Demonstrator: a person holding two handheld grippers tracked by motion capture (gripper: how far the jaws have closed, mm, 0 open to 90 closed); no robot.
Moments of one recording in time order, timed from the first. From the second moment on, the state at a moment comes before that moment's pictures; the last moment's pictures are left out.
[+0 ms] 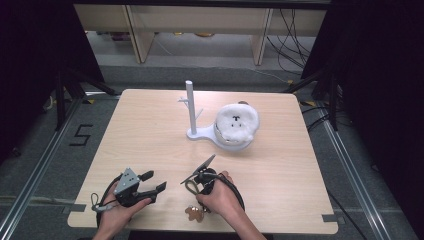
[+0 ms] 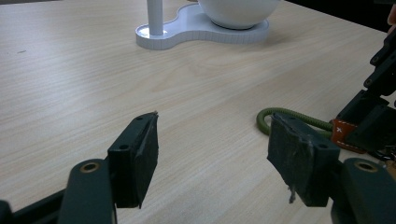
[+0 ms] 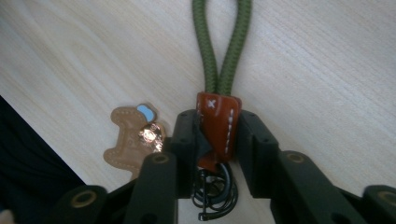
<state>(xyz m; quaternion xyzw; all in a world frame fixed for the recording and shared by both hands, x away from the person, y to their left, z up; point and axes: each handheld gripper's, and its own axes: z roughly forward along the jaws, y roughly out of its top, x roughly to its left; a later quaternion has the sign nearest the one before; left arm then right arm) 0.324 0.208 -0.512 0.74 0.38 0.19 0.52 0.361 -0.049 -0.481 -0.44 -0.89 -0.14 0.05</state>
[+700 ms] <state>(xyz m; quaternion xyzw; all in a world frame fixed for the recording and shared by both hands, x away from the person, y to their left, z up) 0.323 0.209 -0.511 0.73 0.38 0.18 0.53 0.363 -0.077 -0.464 -0.42 -0.87 -0.26 0.03</state>
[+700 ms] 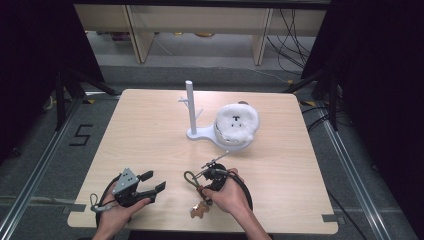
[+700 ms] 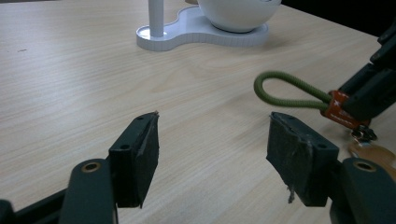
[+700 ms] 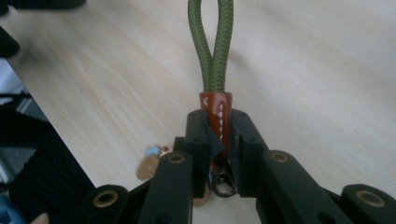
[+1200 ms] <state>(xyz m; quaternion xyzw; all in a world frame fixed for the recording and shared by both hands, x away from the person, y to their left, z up) 0.324 0.202 -0.495 0.71 0.38 0.15 0.57 0.360 -0.096 -0.446 -0.40 -0.80 -0.44 -0.04</state>
